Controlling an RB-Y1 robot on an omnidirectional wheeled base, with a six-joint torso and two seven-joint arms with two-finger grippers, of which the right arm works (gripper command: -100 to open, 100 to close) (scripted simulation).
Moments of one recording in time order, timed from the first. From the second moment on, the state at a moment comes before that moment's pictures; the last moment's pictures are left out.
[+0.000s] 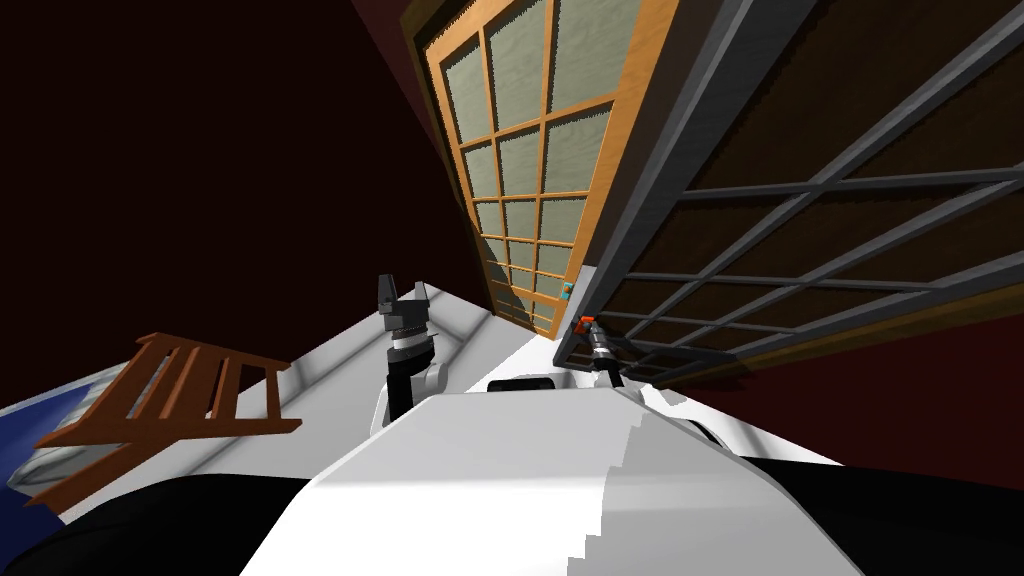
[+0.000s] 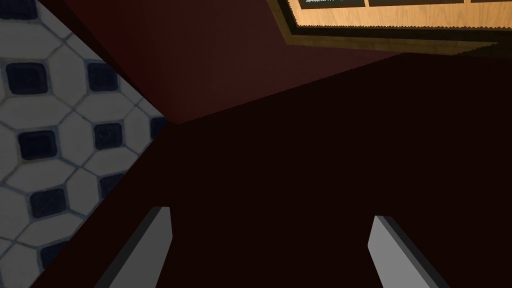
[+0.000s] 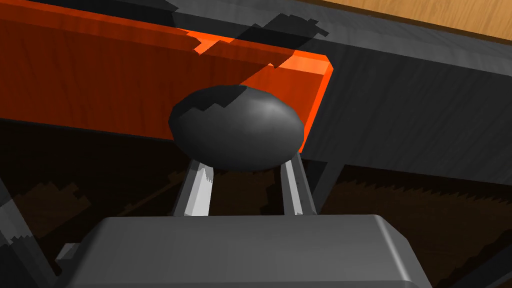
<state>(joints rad) -0.09 -0.26 -0.16 -0.55 -0.12 -0.91 0.03</state>
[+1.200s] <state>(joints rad) -0.06 -0.27 -0.11 -0.58 -0.24 -0.90 -0.24</state>
